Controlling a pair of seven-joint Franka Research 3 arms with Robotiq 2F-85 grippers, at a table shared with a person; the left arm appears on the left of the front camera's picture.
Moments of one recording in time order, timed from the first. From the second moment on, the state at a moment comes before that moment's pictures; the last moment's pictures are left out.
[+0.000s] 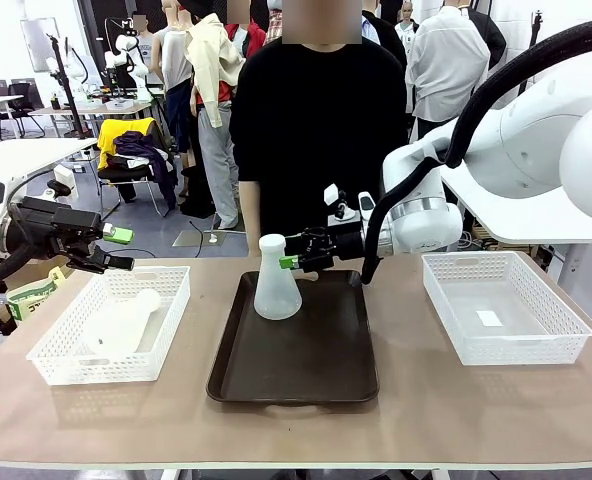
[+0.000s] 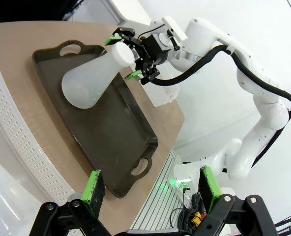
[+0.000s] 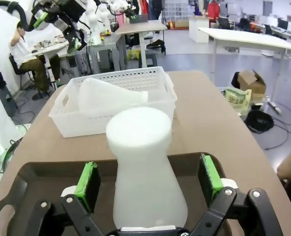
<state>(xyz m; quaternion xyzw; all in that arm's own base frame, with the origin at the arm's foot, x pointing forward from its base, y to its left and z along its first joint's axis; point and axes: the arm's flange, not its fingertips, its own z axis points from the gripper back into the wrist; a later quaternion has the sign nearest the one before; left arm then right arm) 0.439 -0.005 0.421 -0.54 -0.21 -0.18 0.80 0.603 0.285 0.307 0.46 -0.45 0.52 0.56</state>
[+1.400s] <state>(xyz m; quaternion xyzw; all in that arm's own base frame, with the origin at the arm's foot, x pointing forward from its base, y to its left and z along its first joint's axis) 0.439 -0.005 0.421 -0.54 -0.21 -0.18 0.80 0.606 0.261 0.312 0.42 -0.42 0.54 0.60</state>
